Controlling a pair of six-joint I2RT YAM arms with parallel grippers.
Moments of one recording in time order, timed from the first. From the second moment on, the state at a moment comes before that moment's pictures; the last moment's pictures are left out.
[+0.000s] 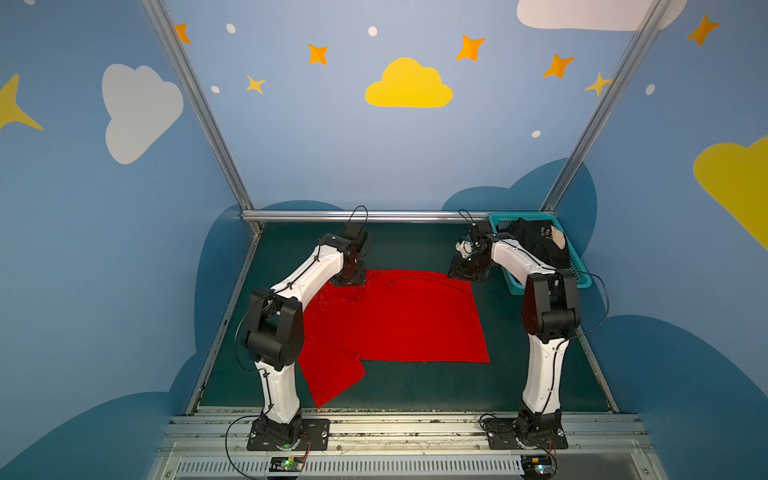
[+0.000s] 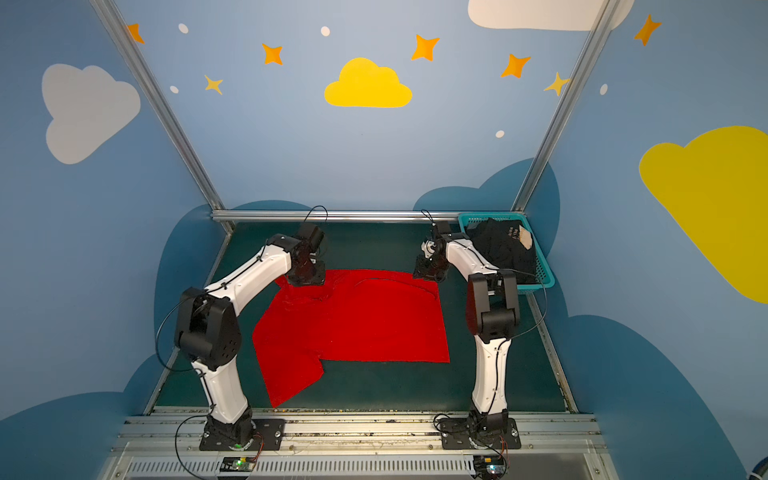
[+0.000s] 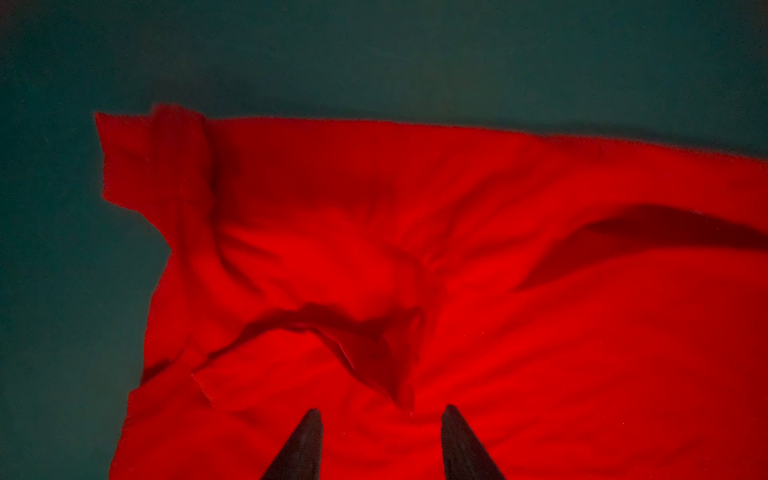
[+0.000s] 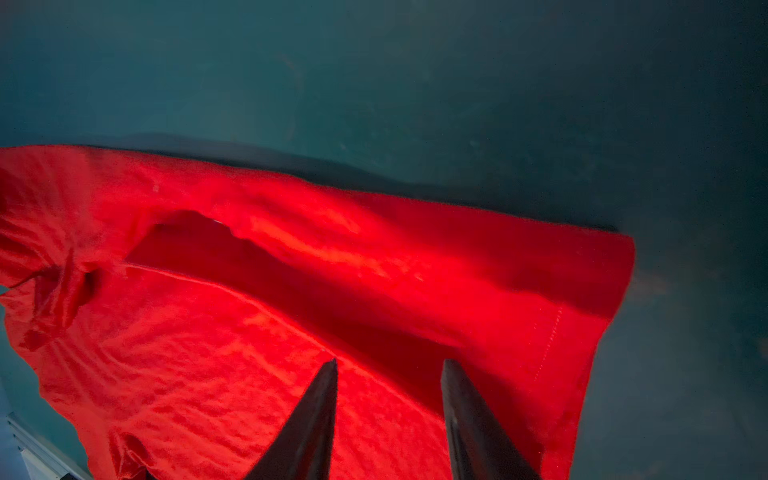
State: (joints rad) left arm -0.32 1.96 1.68 -0.99 -0.12 -0.43; right arm 0.23 2.13 1.73 -0.87 -0.33 0.20
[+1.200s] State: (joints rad) left arm -0.33 1.83 1.30 -0.97 0.03 -0.52; right arm 0.25 2.13 1.66 -0.87 -0.33 0.20
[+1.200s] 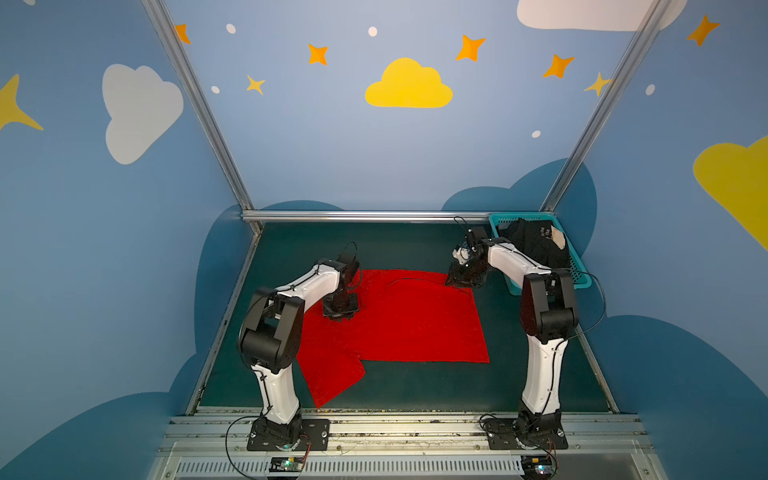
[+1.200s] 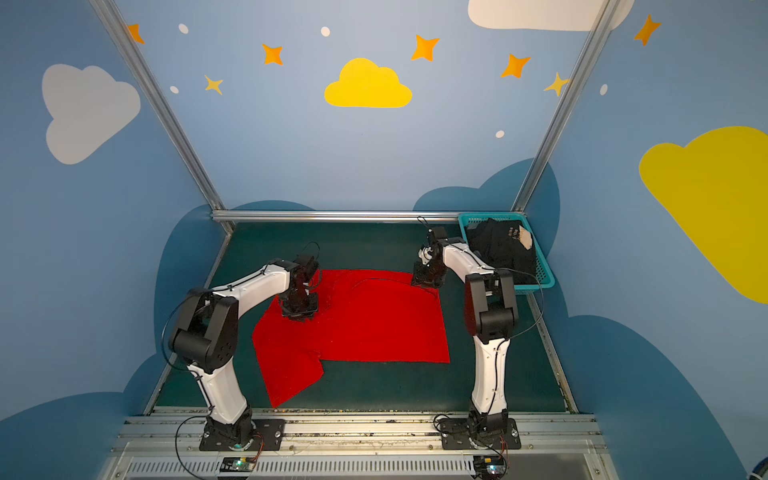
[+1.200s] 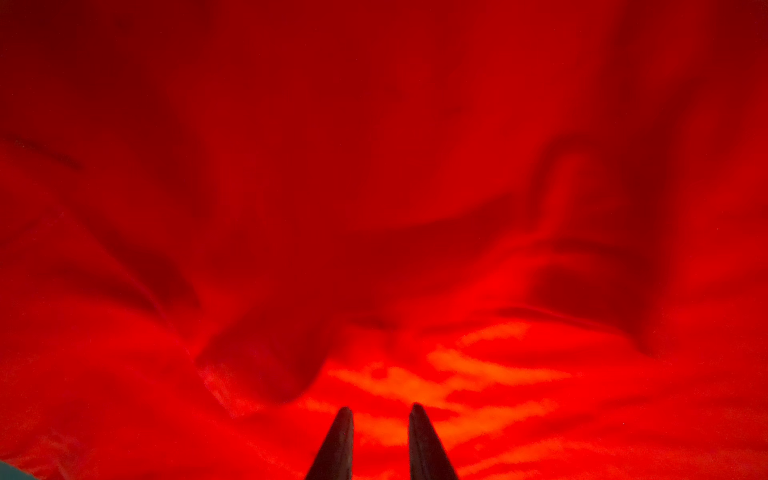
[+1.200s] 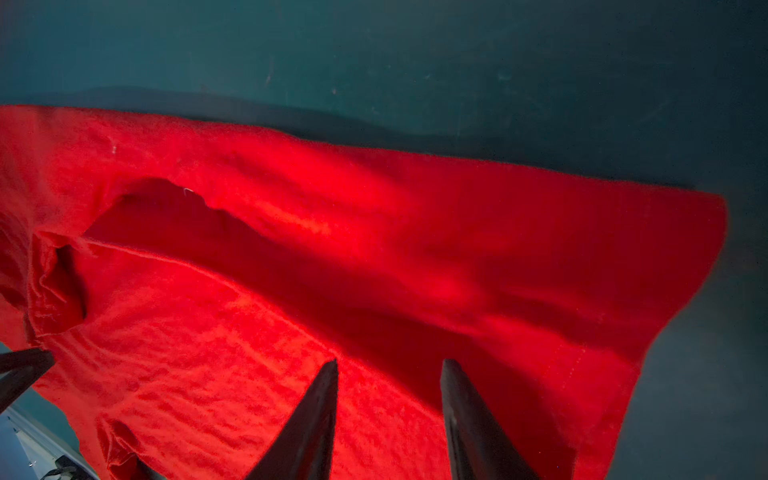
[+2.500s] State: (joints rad) left arm -0.19 2.12 1.58 -0.90 0.05 -0.50; right arm 0.31 2.10 1.52 -0.84 -0.38 0.21
